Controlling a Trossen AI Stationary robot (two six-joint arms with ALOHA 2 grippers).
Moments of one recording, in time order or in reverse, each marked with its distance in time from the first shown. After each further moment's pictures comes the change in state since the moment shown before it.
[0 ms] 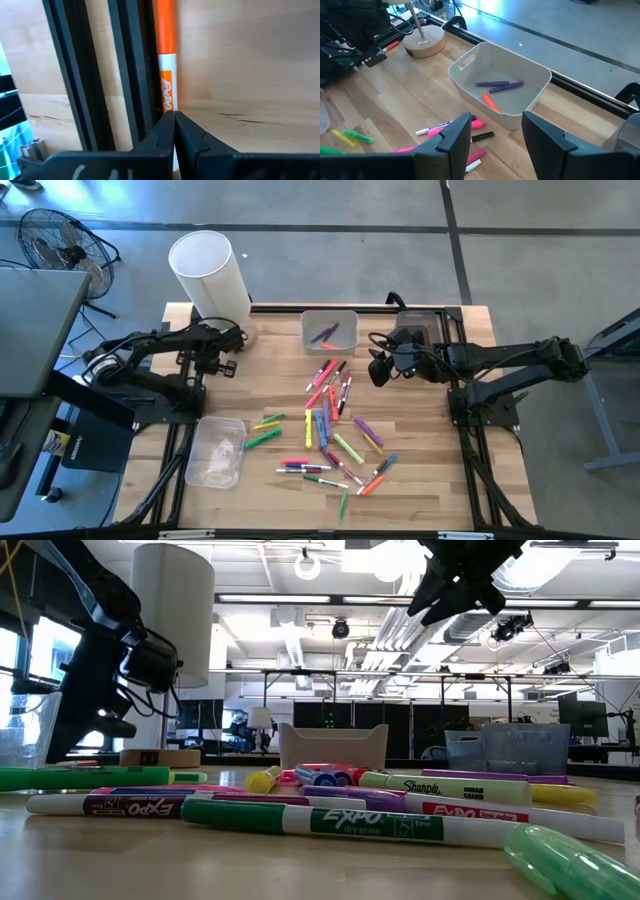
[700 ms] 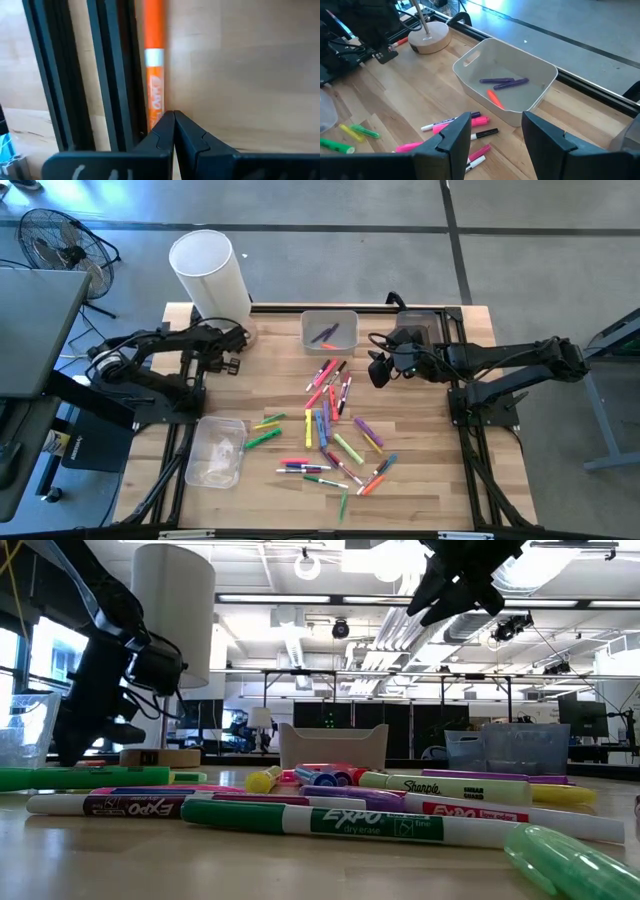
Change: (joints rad) left arm 0.000 0.034 -0.021 0.103 0.024 -0.018; right arm 0.000 0.000 0.000 0.000 -0.030 0.001
